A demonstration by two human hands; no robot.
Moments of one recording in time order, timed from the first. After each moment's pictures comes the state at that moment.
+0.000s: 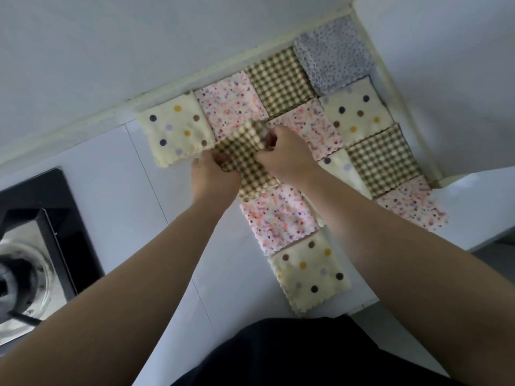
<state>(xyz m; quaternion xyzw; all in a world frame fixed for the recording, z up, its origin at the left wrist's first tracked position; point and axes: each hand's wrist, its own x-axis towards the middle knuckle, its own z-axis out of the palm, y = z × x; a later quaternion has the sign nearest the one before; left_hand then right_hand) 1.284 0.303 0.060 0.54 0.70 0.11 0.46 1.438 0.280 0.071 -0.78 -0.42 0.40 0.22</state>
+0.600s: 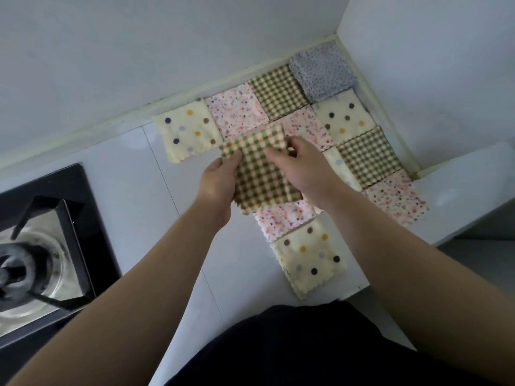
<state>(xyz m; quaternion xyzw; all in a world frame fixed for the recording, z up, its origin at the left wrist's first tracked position) 1.263 0.265 0.112 0.28 0.58 0.24 0.72 1.418 0.215 0.139 -0.75 -0.31 0.48 0.34</state>
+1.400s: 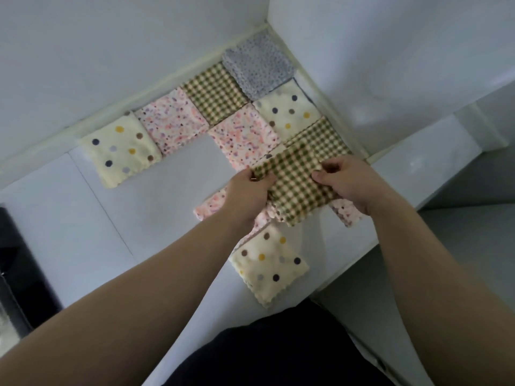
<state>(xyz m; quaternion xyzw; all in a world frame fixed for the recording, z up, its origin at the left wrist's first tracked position) 1.392 0.219 0.085 0.40 0.56 0.09 0.72 1.571 0.126 0.113 -0.84 -0.17 0.46 0.24</state>
